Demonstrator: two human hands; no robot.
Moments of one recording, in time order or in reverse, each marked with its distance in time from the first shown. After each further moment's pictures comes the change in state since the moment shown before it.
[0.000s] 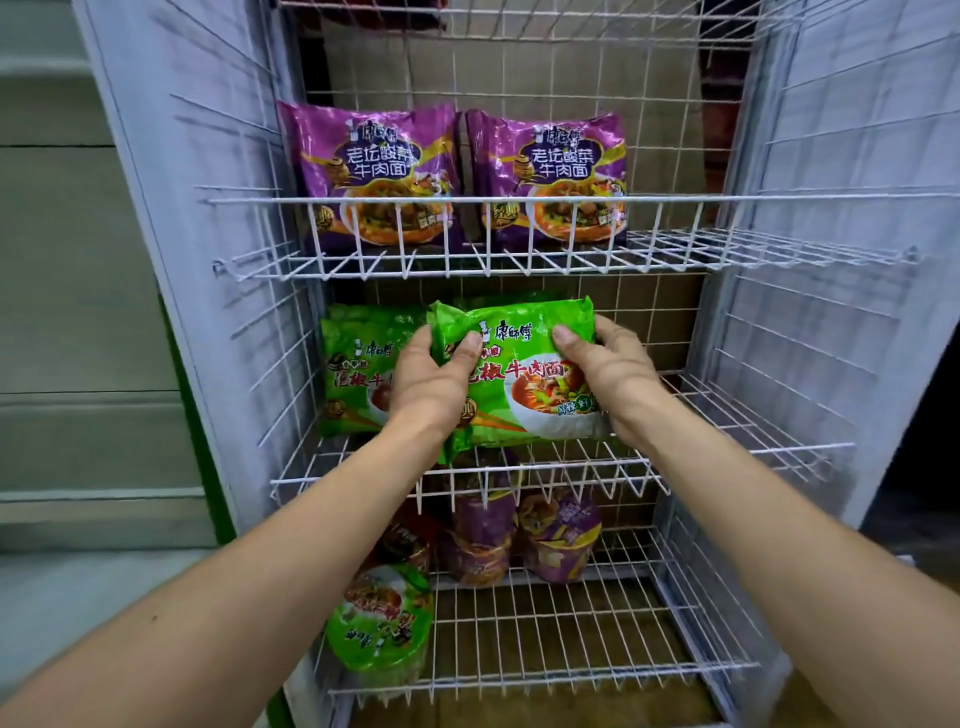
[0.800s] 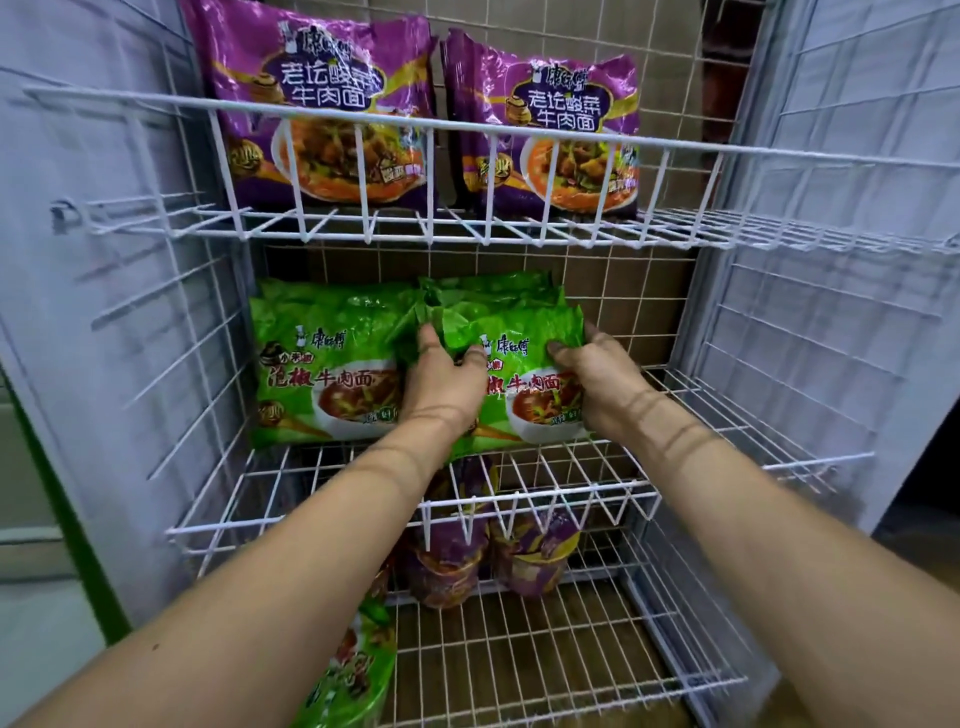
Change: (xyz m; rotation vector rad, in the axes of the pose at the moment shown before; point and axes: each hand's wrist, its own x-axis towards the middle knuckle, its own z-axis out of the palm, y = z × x) left_hand 0.018 0.005 0.038 0.301 -0.159 -0.112; right_hand 0.062 0.053 -0.002 0.098 0.059 0.241
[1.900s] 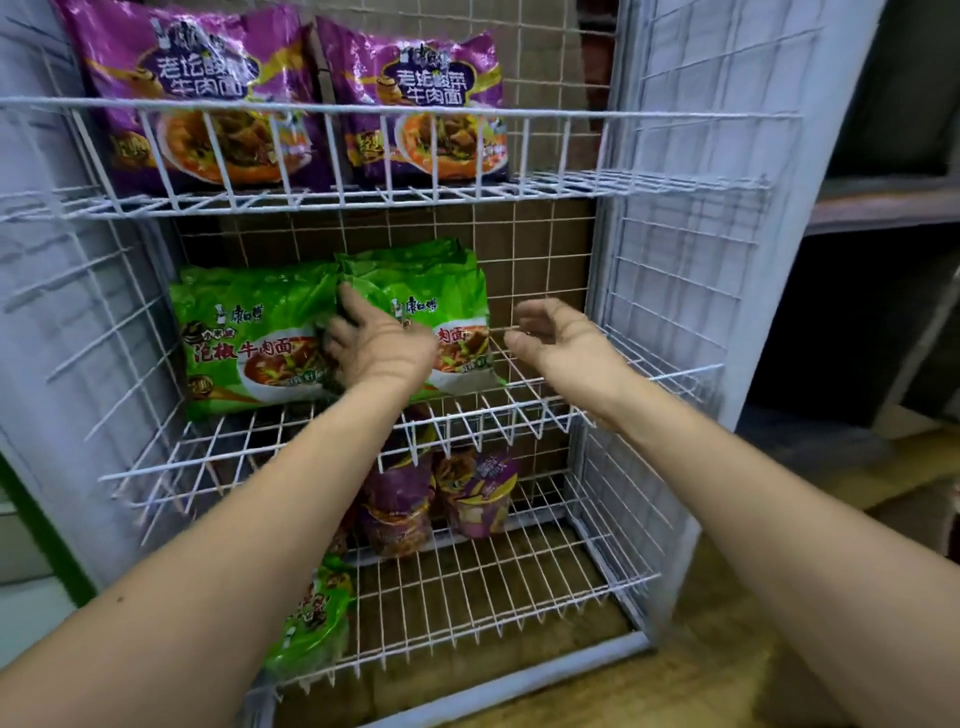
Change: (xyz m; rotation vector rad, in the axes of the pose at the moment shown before) left_hand -0.053 0.031 0.023 0.273 0.147 -0.053; right_hand -0.105 -0.020 -0.064 -0.569 0.007 -0.232
